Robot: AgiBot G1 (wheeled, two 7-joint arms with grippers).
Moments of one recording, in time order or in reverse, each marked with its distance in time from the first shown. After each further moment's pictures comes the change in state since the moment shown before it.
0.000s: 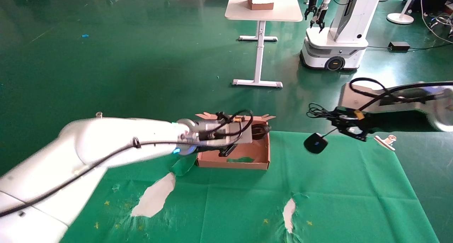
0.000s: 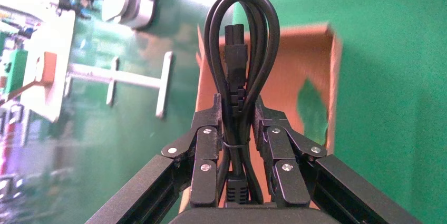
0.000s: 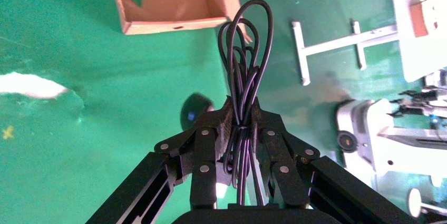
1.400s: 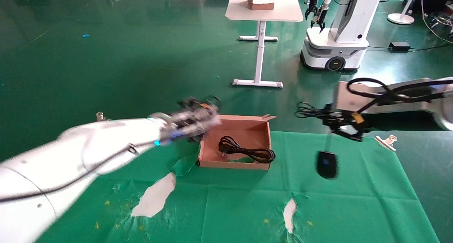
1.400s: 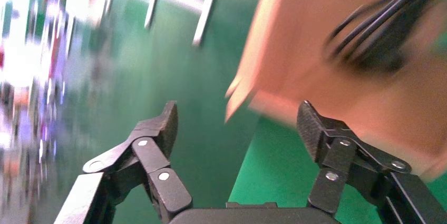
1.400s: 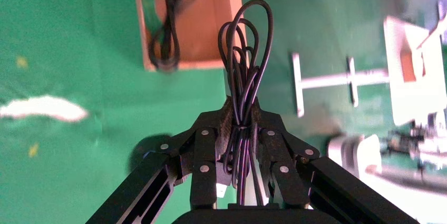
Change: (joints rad) left arm -0.138 -0.021 0.533 0.299 -0.280 -0.391 -0.168; right arm 0.019 -0.006 0.009 0.146 0.052 -0.045 0.029
